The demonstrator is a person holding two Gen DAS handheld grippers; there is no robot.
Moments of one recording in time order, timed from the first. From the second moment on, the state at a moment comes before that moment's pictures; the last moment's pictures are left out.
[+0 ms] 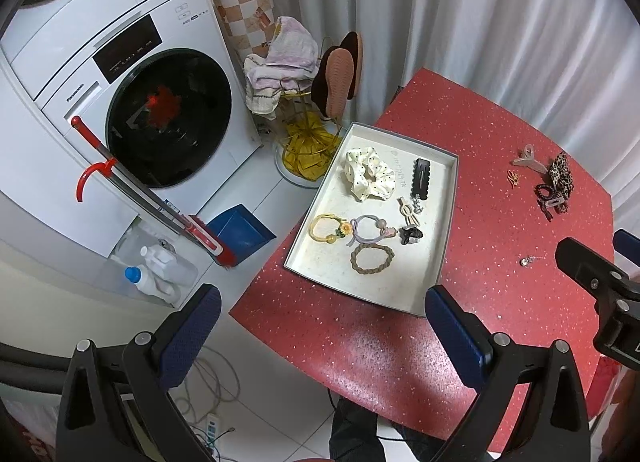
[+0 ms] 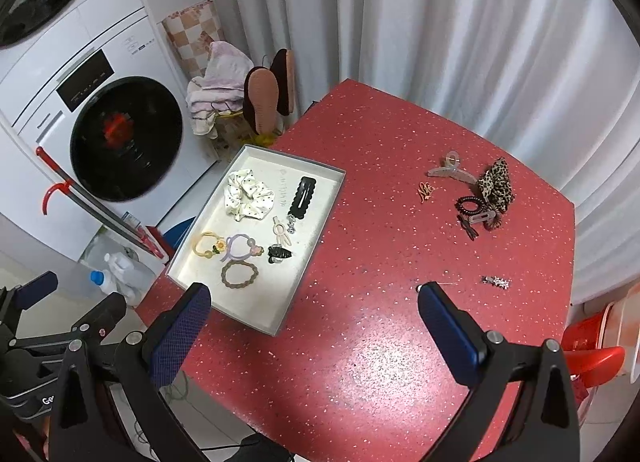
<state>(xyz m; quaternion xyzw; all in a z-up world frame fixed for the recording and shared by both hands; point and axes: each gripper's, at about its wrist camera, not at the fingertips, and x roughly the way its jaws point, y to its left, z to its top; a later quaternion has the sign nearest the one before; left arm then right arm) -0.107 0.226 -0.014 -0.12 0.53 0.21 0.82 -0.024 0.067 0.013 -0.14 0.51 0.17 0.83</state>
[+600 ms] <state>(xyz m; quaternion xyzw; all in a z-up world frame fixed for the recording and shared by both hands) -0.105 0.222 -0.009 -0.12 0.52 0.22 0.81 -0.023 0.066 0.015 -0.14 0.50 0.17 0.83</state>
